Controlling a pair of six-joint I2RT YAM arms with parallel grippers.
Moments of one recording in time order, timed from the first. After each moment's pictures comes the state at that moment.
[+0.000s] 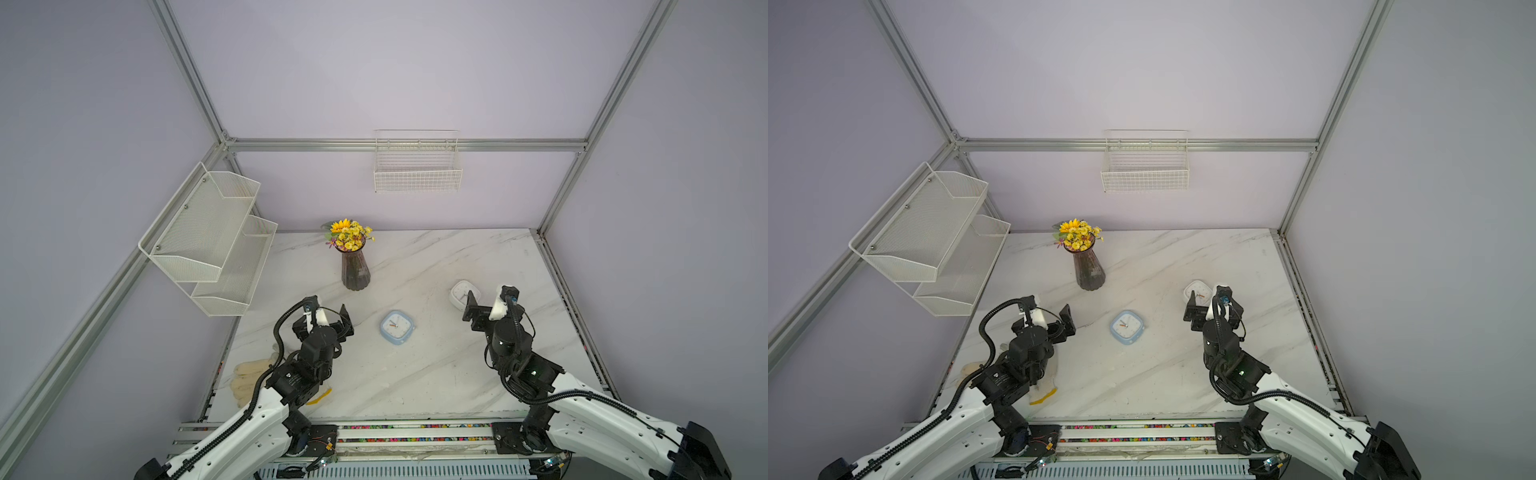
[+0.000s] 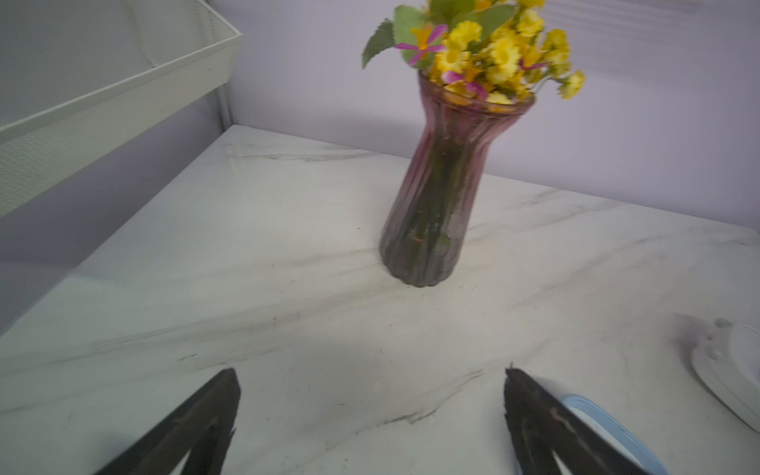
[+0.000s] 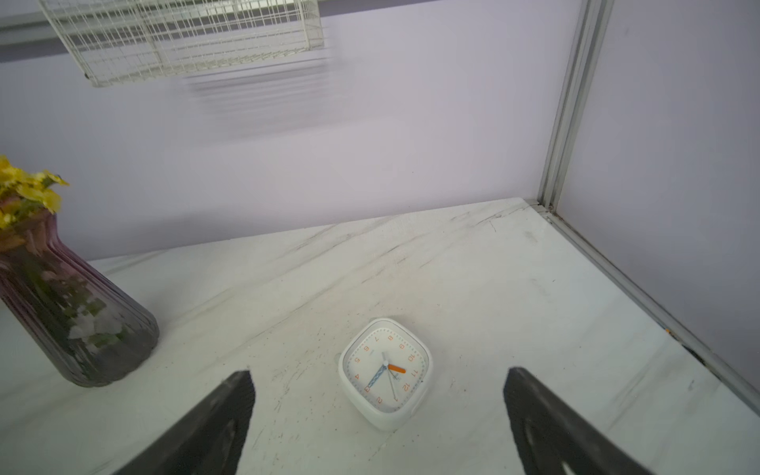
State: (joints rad) left arm -0.57 0.72 0.40 -0.08 -0.73 -0.42; right arm 0.73 0.89 0.42 0.30 0.80 0.18
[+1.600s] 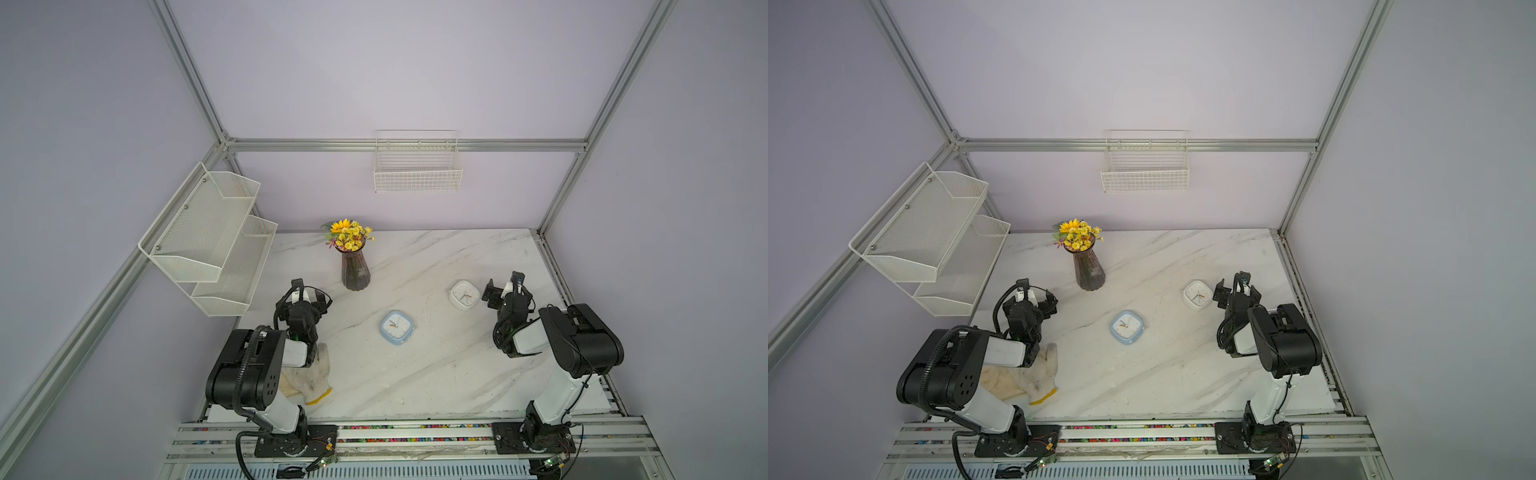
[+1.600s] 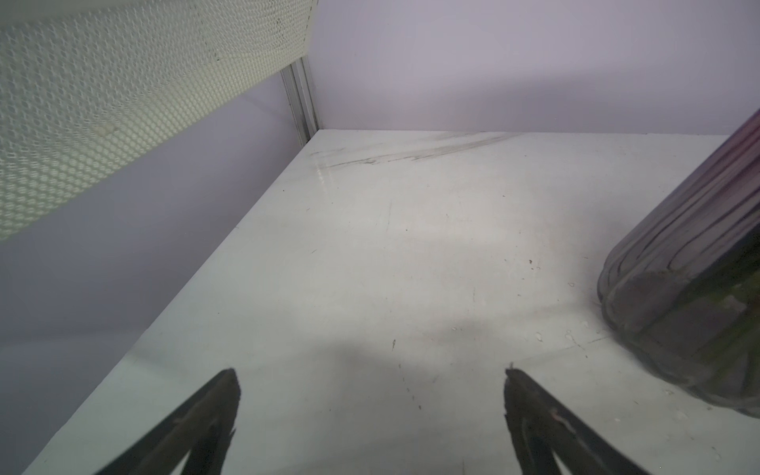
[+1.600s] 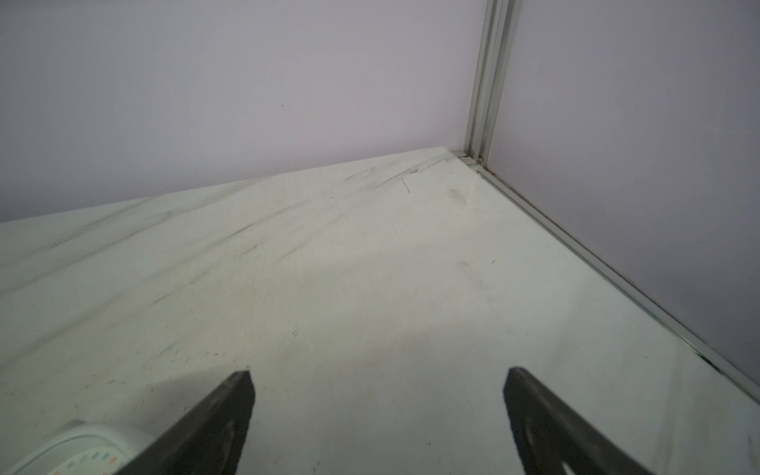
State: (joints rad) left arm -0.04 1.59 0.37 0.95 -0.41 0.00; right arm 0.09 1.80 0.45 1.14 0.38 0.11
